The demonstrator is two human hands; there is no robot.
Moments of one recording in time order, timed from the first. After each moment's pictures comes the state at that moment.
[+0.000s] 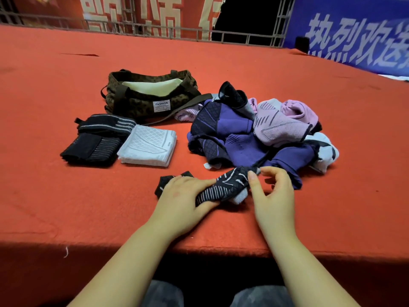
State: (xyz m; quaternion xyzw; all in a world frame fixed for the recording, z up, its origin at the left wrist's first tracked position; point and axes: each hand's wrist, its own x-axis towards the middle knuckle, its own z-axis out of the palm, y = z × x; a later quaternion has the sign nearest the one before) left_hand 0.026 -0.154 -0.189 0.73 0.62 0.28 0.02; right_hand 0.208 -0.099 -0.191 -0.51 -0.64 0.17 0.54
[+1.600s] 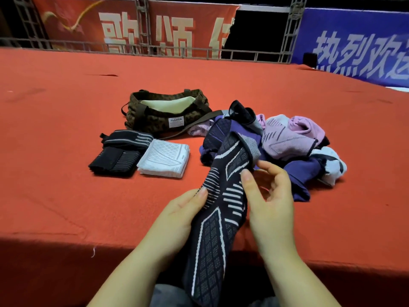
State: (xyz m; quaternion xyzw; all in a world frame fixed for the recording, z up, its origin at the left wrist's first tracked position) left_hand 0.038 -0.229 -0.133 0.43 0.44 0.59 0.52; right_hand 0.176 -0.142 -0.138 -0.36 -0.58 0.41 0.61
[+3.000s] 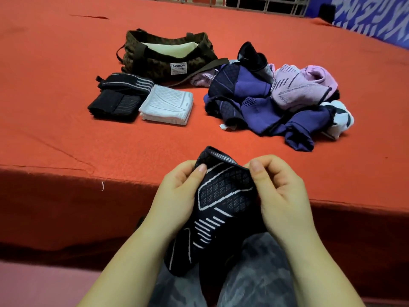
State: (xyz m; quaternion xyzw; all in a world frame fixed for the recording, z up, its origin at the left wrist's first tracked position) left_hand 0.050 -0.264 -0.174 0.39 0.56 0.60 0.42; right_hand 0.200 -0.223 -0.155 -0.37 -0.68 0.41 0.49
